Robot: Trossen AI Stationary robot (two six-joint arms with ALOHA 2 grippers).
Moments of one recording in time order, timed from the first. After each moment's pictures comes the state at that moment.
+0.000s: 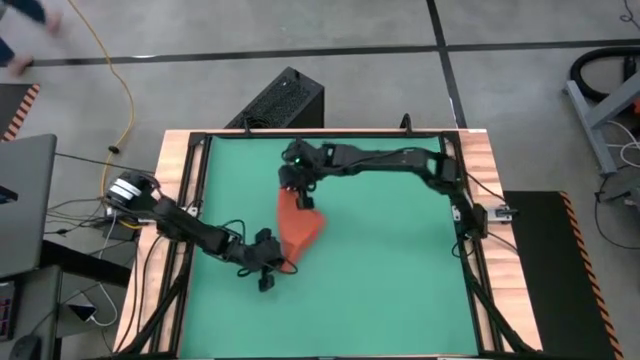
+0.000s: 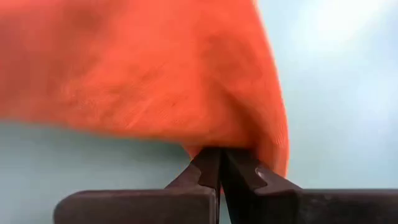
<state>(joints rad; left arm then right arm) -0.40 1.60 0.46 0.31 -0.24 -0.57 -0.22 2.12 1.86 -0.47 -0.16 -0.42</state>
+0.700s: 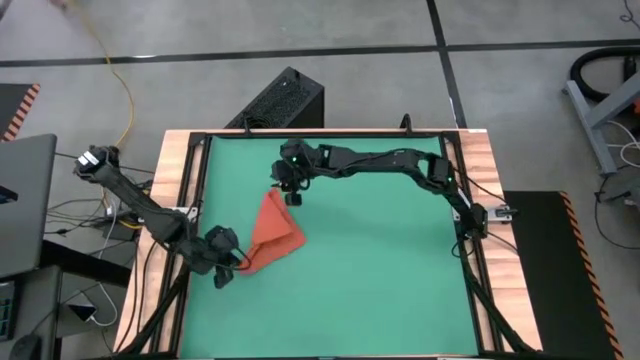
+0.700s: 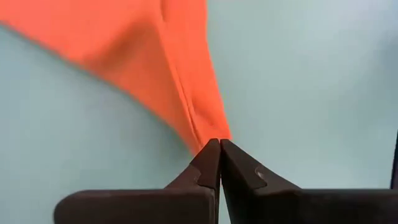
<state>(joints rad) -0.66 0.90 0.46 -0.47 -0.27 -1.08 -0.23 2.19 1.86 -0.25 -0.16 -0.37</state>
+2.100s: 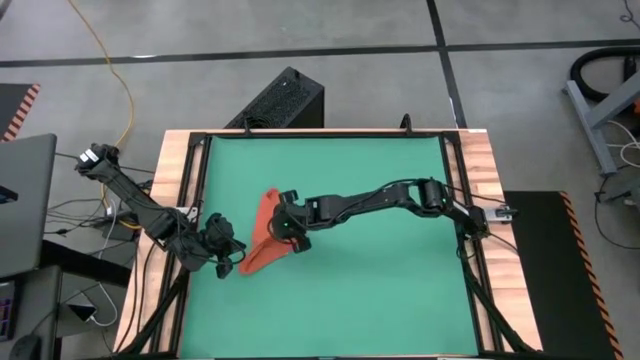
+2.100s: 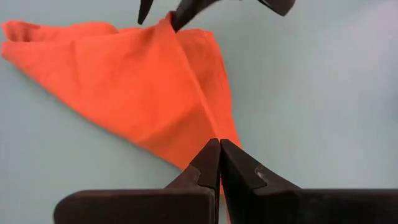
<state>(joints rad) -0.70 0.80 0.46 -0.51 -0.56 -0.96 0.04 2.27 1.86 -0.46 0.22 -0.42</state>
